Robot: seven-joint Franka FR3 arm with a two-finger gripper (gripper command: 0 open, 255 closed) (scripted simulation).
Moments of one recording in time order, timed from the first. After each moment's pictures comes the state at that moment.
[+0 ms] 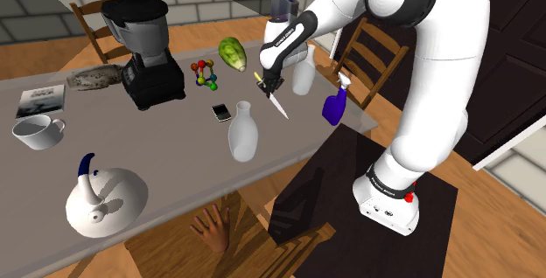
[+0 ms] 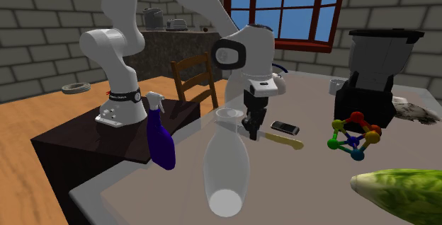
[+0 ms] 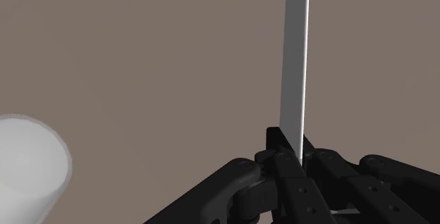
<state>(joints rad) -0.18 0.41 0.00 -2.11 -0.01 2.54 0.20</state>
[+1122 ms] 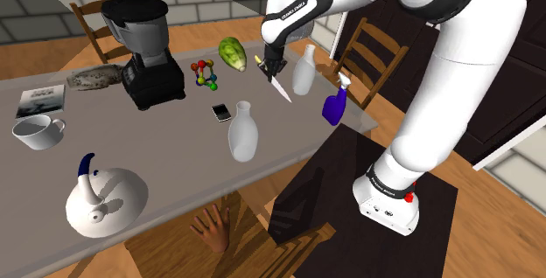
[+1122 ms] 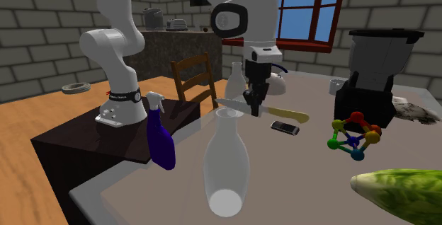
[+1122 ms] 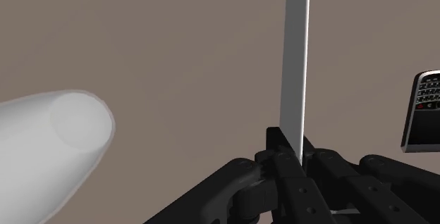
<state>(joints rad) -0.18 0.25 0.00 -2.09 -0.01 2.35 0.20</state>
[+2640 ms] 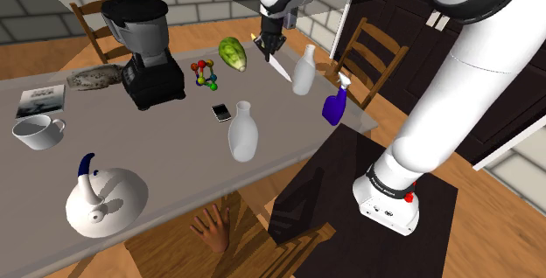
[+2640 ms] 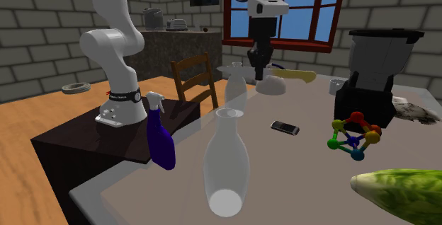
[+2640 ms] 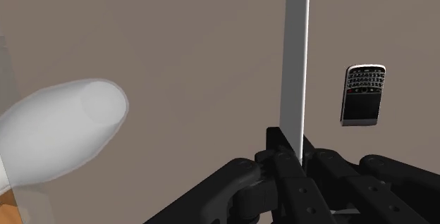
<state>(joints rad) -0.15 0.10 0.02 -1.97 -0.01 2.10 0.25</state>
